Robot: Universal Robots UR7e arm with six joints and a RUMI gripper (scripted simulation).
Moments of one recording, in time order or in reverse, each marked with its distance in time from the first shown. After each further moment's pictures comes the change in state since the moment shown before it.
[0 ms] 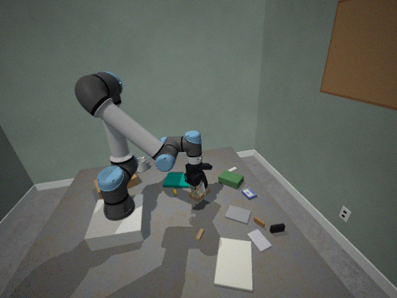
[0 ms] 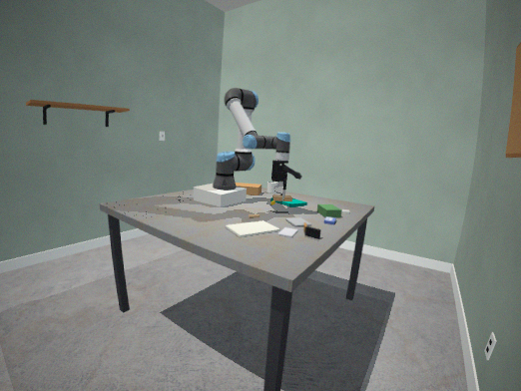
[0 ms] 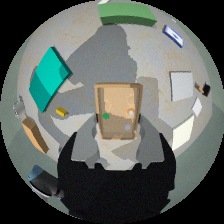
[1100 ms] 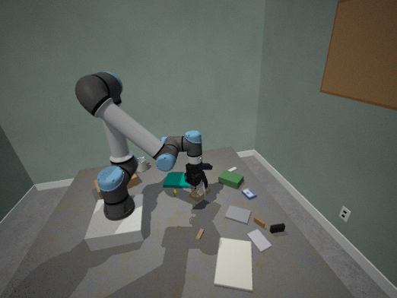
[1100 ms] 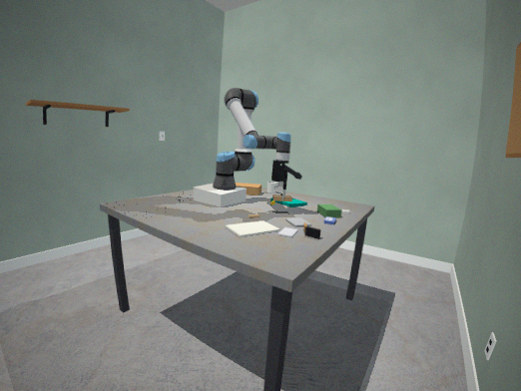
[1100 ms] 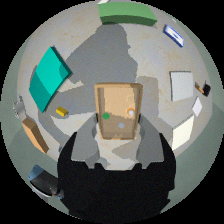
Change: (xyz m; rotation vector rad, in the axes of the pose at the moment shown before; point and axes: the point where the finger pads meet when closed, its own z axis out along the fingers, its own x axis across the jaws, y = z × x) arm 0.000 0.000 0.000 -0.008 0.000 0.000
